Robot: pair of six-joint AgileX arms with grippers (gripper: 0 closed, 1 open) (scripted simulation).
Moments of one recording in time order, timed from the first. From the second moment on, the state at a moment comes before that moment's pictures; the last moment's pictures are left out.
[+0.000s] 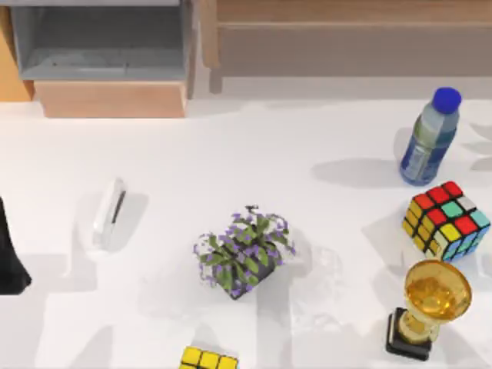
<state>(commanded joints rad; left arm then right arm) 0.00 0.00 0.00 0.00 0.00 0.00 0.00 0.00 0.00 0.00 0.00 0.00</state>
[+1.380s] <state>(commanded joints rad) 0.29 1.59 0.76 0.81 0.32 1.10 0.00 0.00 0.00 0.00 0.00 0.00</state>
